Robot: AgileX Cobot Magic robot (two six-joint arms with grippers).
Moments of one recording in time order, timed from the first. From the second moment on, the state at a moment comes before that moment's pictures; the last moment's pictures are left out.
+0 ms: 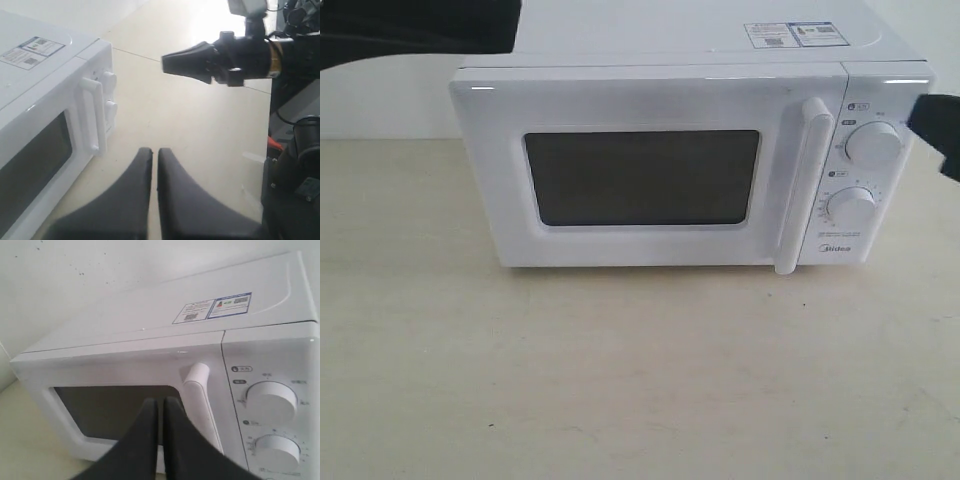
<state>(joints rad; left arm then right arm) -0.42 1.05 -1.08 -1.01 0.92 1.06 0.10 0.78 -0.38 -1.00 -0.41 1.22</state>
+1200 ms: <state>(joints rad) -0.42 0.67 -1.06 -0.87 0.81 0.82 0.10 0.15 -0.12 -1.19 -0.27 1.62</state>
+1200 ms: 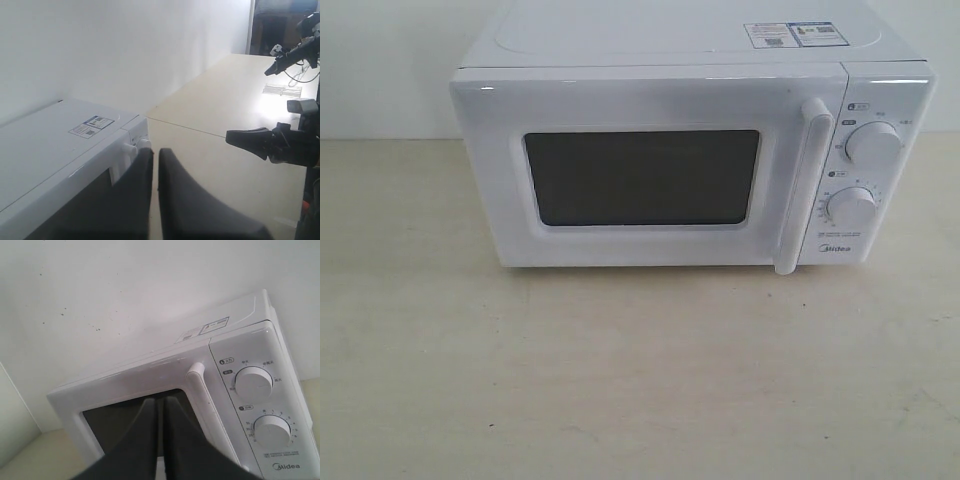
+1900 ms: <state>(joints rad) -0.42 0.67 -1.06 -0.87 0.81 0.82 0.10 0.15 -0.12 -1.20 -0.27 1.62</state>
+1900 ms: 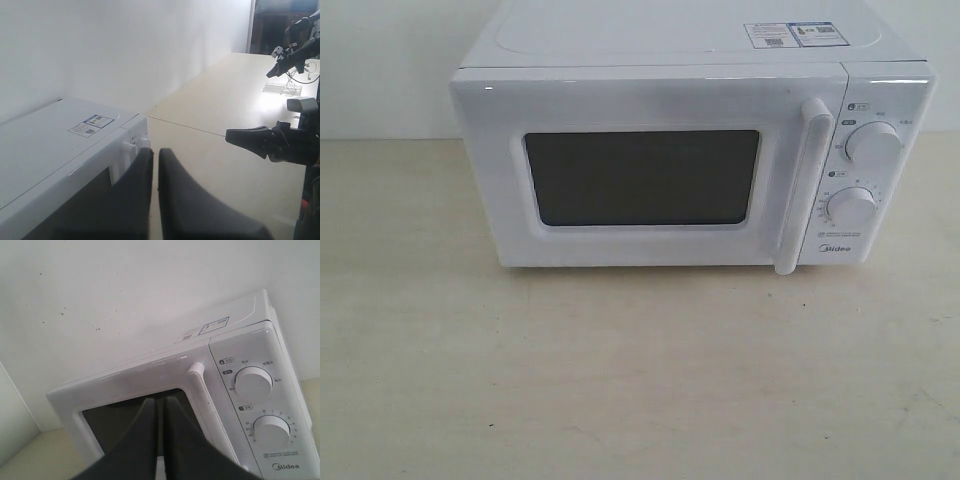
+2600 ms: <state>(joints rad) -0.42 0.67 -1.06 -0.87 0.81 0.81 0.09 0.01 0.00 -1.21 0.09 1.47</state>
